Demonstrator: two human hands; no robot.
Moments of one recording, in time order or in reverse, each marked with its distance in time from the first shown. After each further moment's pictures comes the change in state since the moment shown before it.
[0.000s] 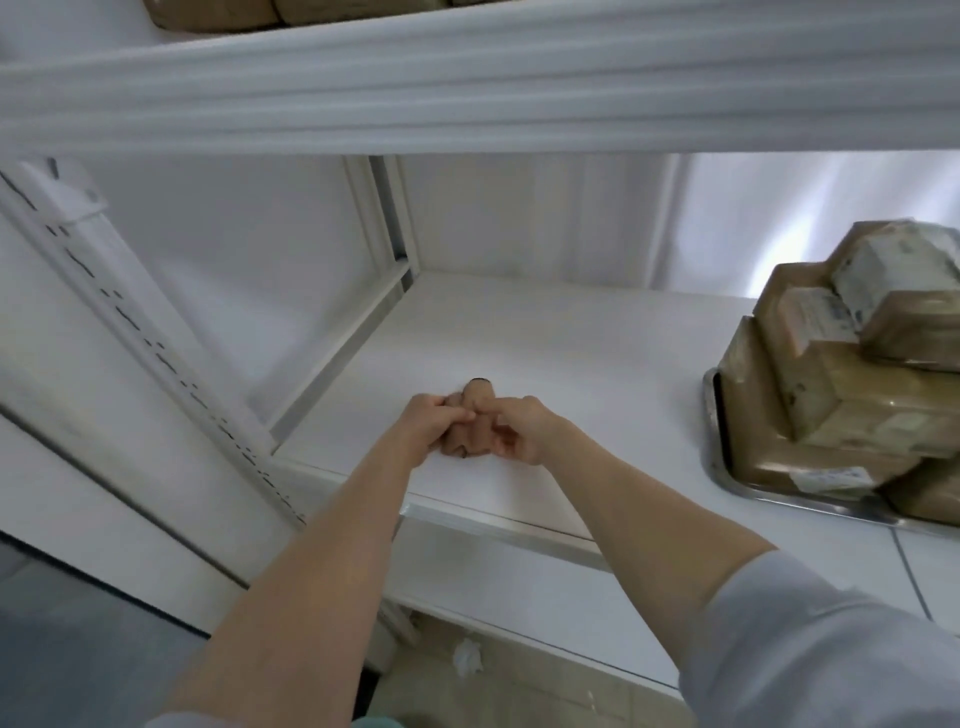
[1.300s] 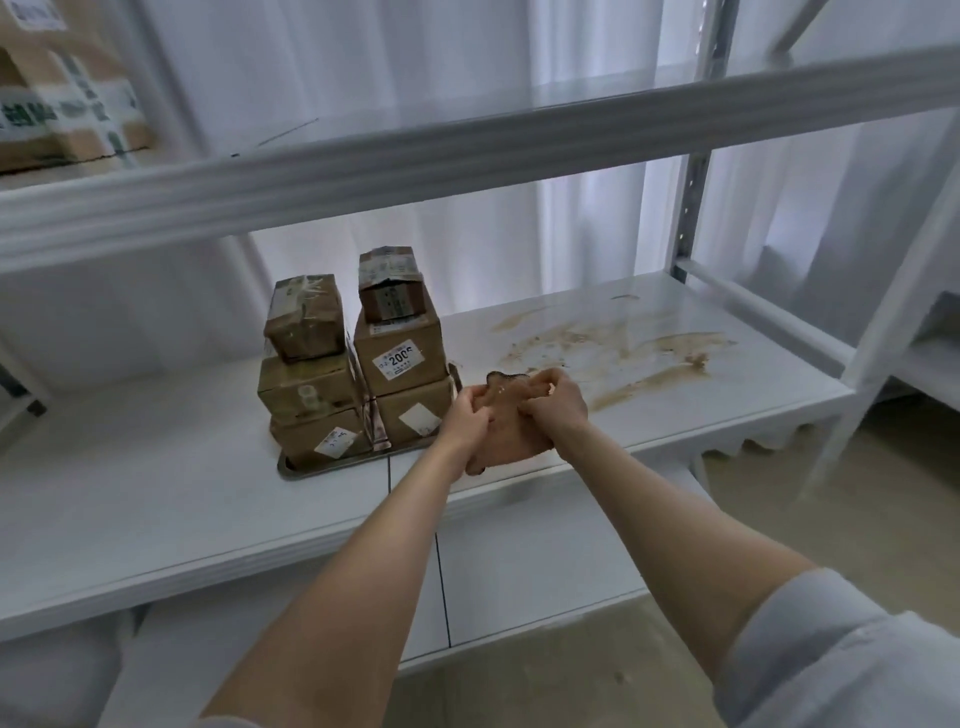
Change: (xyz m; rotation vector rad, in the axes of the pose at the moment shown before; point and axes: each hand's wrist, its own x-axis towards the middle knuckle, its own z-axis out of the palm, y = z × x) left_hand -0.245 0.077 0.505 0.231 -0.384 0.415; right_hand -0.331 0.101 -0.461 -0.042 0.853 -0.386
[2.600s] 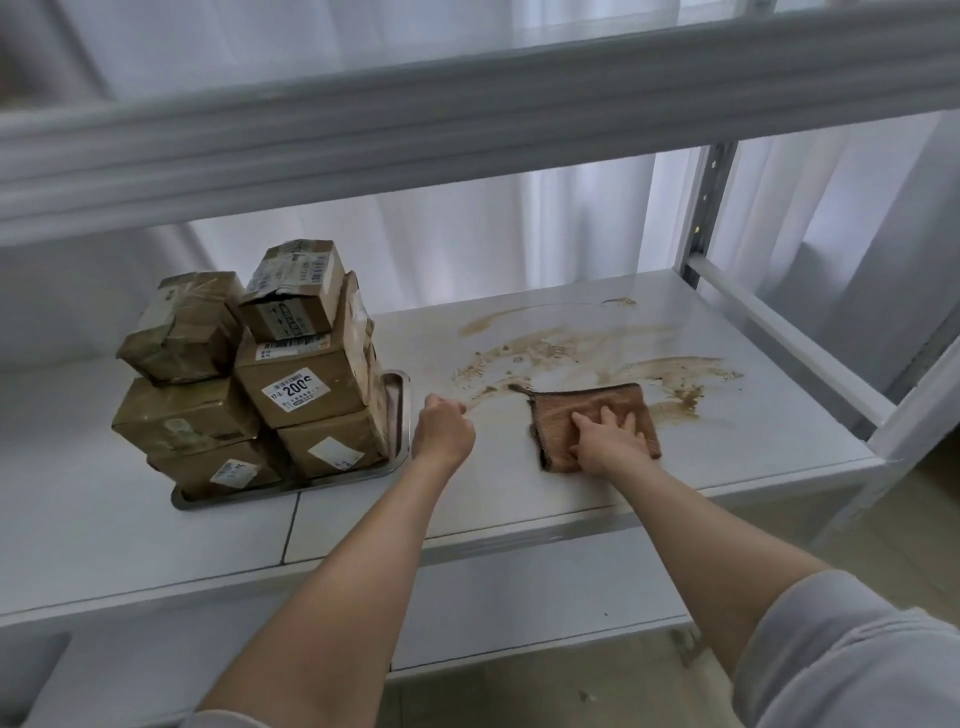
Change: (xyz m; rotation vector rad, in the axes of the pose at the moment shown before) left_hand 0.117 0.002 0.079 0.645 0.182 -0.020; right_hand 0.148 0.064 -0.101 -1.183 -0.317 0.113
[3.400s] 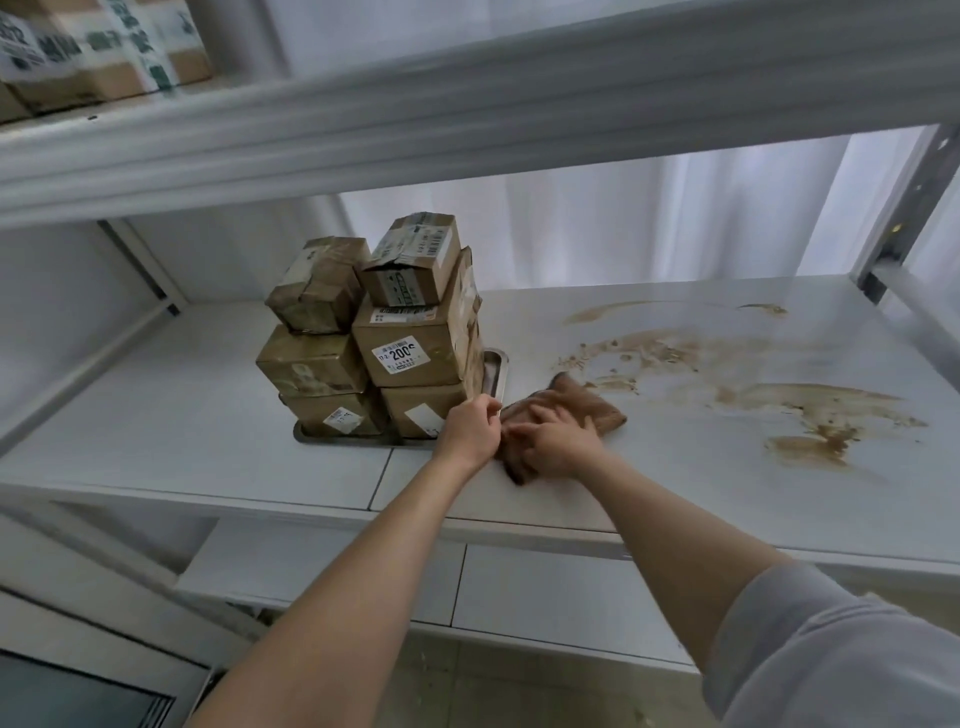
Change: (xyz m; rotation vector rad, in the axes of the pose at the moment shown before) left_hand -0.026 -0.051 -0.033 -0.049 0.145 -0.084; right_hand 0.002 -0.124 0.024 -0.126 -0.070 -0.636
